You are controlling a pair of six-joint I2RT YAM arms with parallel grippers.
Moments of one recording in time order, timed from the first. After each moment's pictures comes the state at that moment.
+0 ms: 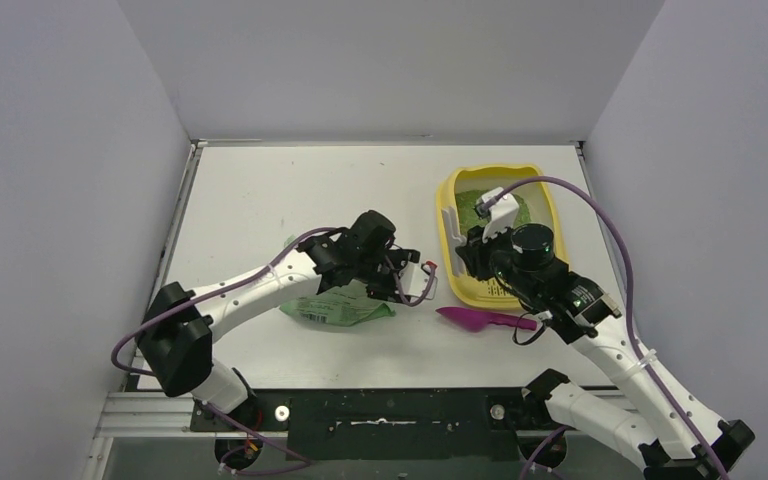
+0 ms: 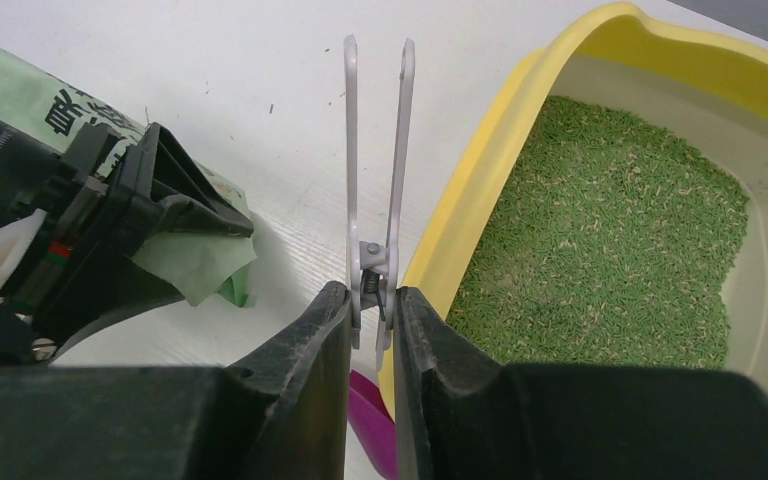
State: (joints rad) left arm -0.89 1.53 1.18 -0.50 0.37 0.90; right arm 0.60 0.85 0.92 -0.48 0.04 0.04
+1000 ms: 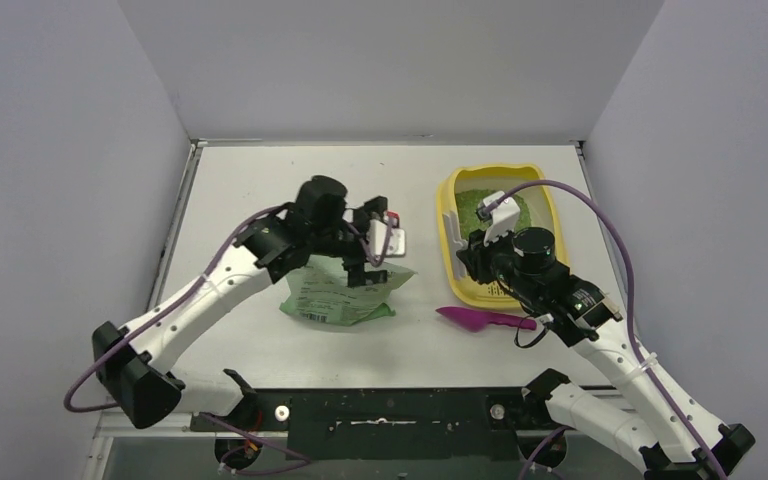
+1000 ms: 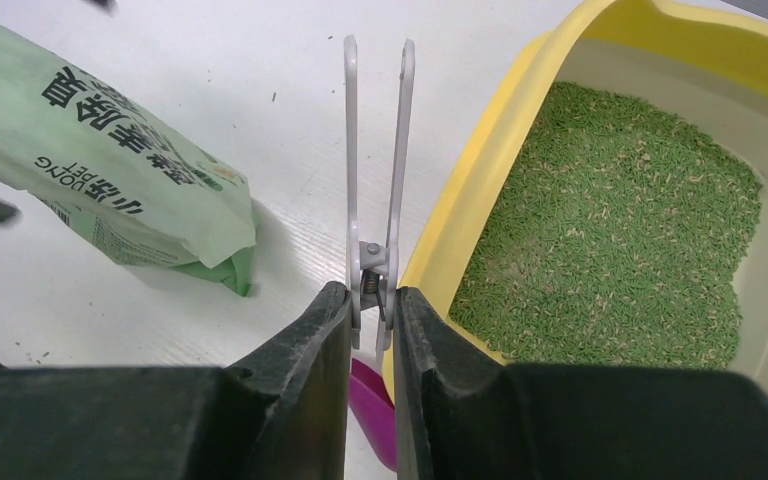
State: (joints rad) left arm -0.80 1.38 1.30 -0.60 0.47 0.76; right arm 0.60 0.82 0.89 -0.49 0.03 0.05
